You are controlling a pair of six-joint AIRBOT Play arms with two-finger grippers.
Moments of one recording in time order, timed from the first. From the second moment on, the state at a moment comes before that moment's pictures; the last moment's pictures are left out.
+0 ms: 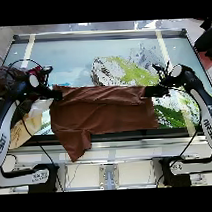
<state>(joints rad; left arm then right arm) -0.01 -1.37 1.15 1.49 -1.03 -1.37 -0.04 -1.45 1.25 -1.29 1.29 1.33</state>
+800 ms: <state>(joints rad) 0.41 -0.81 0.36 1.10 -1.33 -1.47 -0.16 -1.03 1.26 -1.30 1.30 1.35</state>
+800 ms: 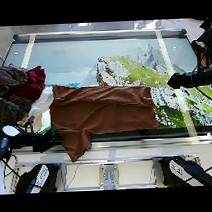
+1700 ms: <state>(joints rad) 0.37 -1.06 0.33 0.95 -1.28 -1.34 -0.16 -1.02 1.26 -1.22 1.29 1.35</state>
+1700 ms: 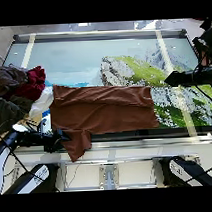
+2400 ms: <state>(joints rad) 0.28 -1.05 0.33 0.96 -1.20 -1.33 -0.23 -1.02 1.26 -1.37 1.37 1.35</state>
